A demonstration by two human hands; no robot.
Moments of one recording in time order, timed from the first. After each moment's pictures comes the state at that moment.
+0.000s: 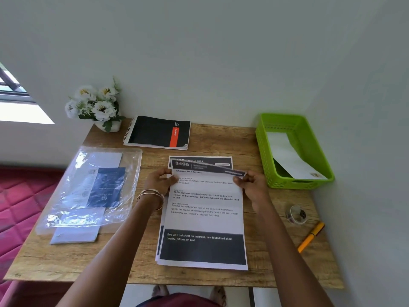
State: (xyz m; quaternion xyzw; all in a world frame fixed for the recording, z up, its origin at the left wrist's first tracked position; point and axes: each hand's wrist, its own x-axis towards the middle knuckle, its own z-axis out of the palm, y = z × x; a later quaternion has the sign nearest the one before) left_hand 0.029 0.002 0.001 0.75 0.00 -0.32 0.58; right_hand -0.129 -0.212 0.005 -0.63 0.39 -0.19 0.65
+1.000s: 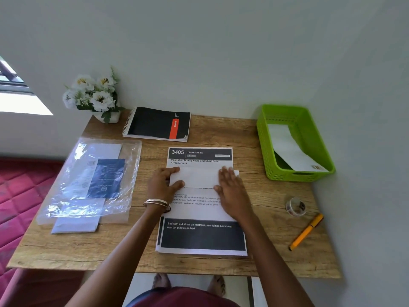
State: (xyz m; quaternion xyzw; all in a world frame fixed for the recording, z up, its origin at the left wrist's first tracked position) left_hand -0.004 0.006 -0.013 0.87 -0.18 -0.12 0.43; right_hand -0.137 -0.168 -0.032 -0.97 0.20 0.04 0.17
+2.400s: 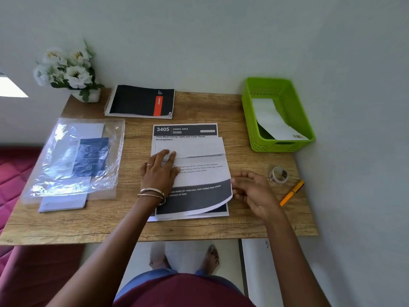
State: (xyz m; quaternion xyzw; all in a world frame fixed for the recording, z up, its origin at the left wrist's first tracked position) left_hand -0.047 0.009 -0.026 0.93 -0.33 -0.06 0.17; right_hand -0.235 -0.166 0.028 -0.53 0.43 -0.09 0.73
